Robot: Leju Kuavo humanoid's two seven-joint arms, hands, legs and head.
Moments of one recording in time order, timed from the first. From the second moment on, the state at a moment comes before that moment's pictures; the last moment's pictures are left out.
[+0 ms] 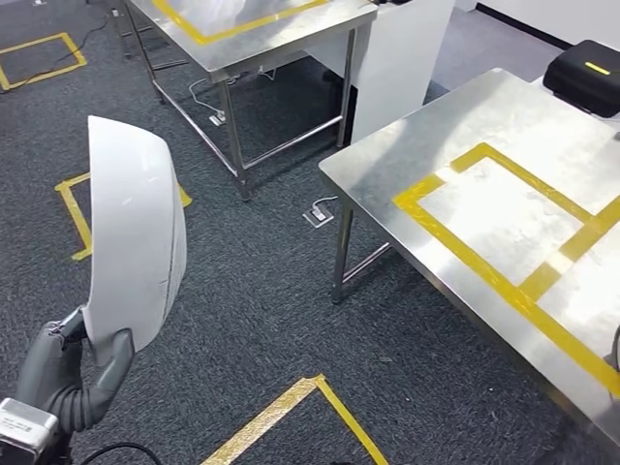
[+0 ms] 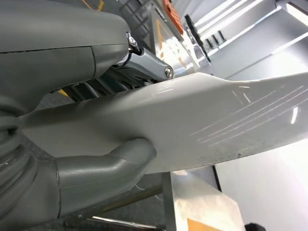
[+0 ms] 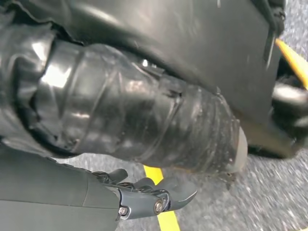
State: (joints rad) left arm 0.39 0.12 -0.22 -2.05 -0.41 0.11 -0.27; right arm -0.03 0.00 0.90 -0.01 -0.81 -0.17 -0.40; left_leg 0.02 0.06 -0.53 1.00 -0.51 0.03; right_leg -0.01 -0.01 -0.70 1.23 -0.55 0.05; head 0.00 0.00
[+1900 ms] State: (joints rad) left arm 0.36 0.17 -0.24 -2.03 -0.39 0.01 -0.19; right arm -0.04 -0.02 0.96 -0.04 -0.84 -0.17 -0.38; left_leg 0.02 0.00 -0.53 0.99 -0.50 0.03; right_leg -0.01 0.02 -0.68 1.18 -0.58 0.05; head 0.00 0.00
